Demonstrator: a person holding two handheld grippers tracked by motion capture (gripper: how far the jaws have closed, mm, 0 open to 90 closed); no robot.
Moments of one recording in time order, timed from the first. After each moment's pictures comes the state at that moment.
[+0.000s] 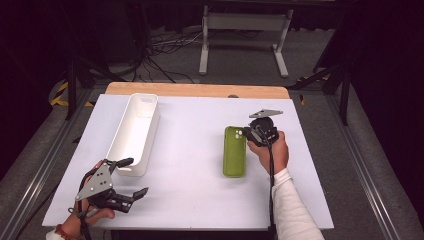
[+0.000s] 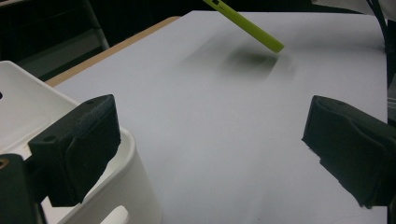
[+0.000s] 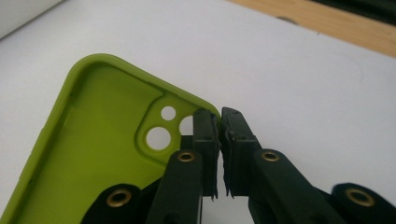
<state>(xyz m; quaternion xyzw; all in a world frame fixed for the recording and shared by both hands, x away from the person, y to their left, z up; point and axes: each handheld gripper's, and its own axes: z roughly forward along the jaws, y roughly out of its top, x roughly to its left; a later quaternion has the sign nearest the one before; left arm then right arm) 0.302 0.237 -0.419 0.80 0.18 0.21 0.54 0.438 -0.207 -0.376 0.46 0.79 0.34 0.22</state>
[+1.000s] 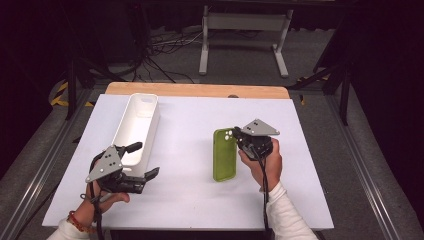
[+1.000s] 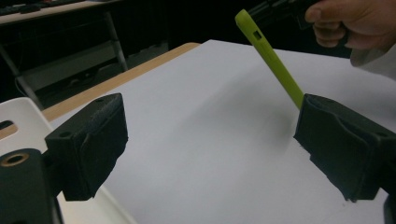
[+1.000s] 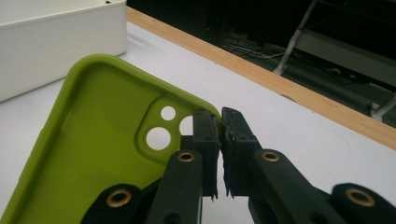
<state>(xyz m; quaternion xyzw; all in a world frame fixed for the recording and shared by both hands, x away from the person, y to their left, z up) 0.322 0.203 -0.383 0.76 0.22 0.21 0.57 0.383 -0.174 -0.361 0.37 0.77 0.42 0.32</state>
